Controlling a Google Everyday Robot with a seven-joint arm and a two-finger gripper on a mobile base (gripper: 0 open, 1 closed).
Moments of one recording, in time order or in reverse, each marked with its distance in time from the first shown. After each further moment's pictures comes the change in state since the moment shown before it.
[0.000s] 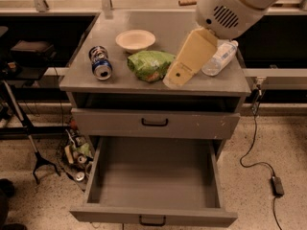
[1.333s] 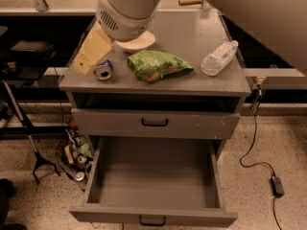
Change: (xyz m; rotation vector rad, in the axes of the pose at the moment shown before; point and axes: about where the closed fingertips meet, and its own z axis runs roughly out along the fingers) arm -0.118 0.023 0.098 0.013 -0.010 0.231
